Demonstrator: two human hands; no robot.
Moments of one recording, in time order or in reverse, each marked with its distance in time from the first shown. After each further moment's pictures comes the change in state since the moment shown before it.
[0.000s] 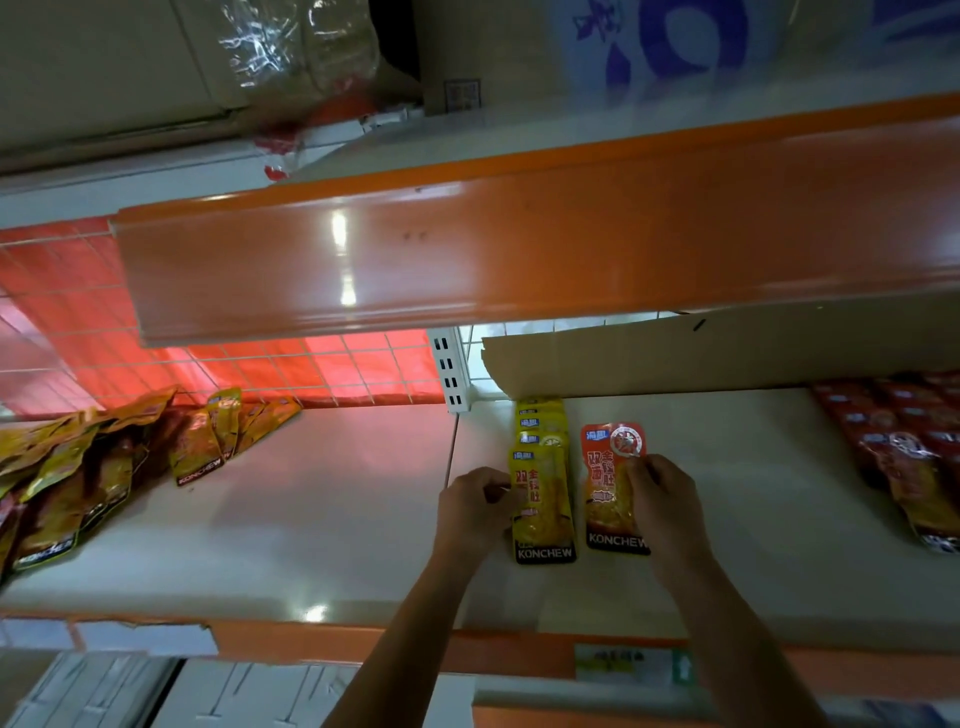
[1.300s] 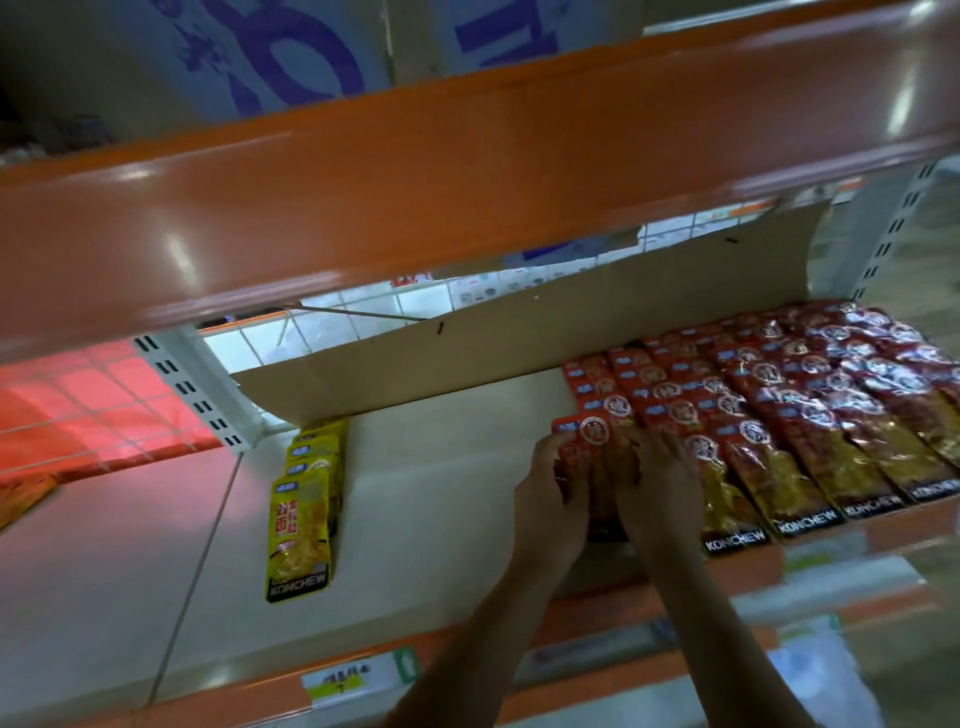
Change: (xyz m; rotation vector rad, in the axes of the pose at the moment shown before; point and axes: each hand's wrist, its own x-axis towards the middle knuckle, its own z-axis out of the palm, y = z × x) left_hand -0.084 0.166 0.254 -0.223 -0.223 0.301; right_hand 0.036 0.061 -0.228 -0.473 0.350 -0.263
